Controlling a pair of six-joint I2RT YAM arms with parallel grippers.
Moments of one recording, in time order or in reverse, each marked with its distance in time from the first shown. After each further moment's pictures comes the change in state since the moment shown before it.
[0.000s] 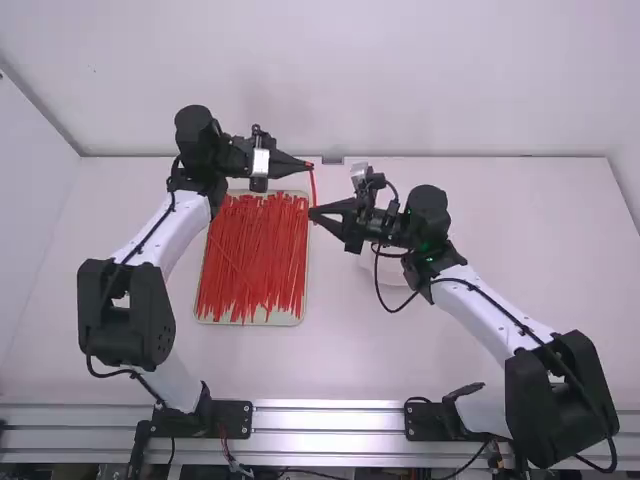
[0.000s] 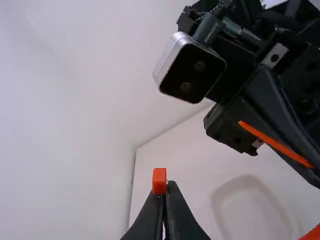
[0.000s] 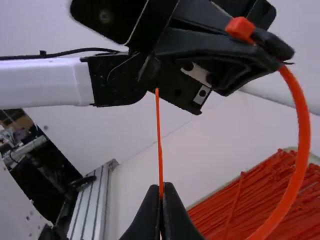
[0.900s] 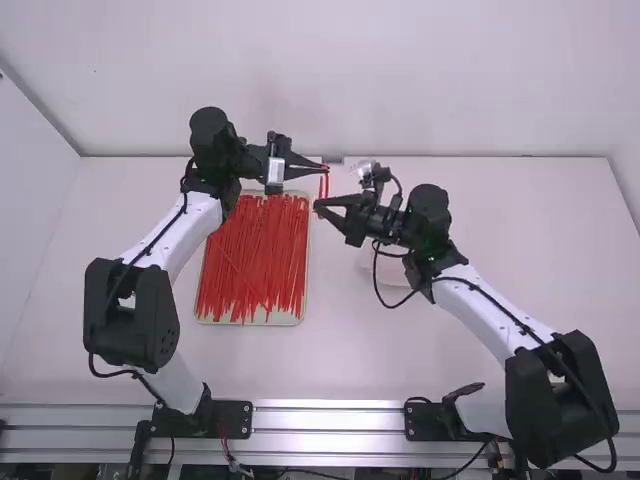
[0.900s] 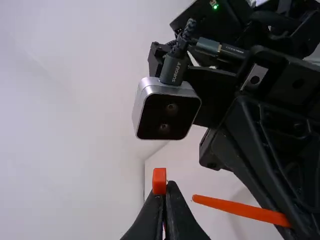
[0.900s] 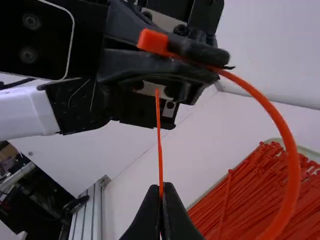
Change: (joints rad) left arm -0.064 0.000 0.000 0.067 -0.036 0.063; right arm -0.014 0.000 0.000 -0.025 0.092 0.073
